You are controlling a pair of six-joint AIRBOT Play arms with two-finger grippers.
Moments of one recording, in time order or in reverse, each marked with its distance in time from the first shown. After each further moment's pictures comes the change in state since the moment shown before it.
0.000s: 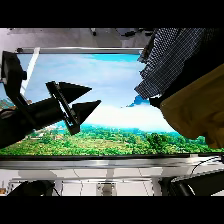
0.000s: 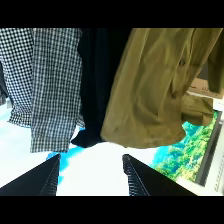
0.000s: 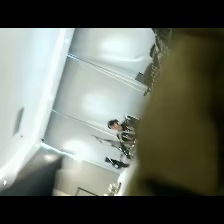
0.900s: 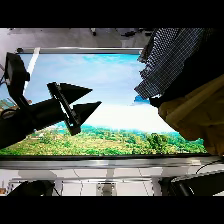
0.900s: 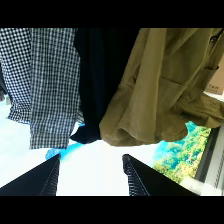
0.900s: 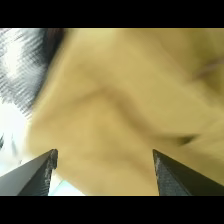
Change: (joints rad) left arm 0.000 -0.002 -0.002 0.003 0.008 0.000; right arm 0.001 -0.064 -0.323 -0.378 -0.612 -0.159
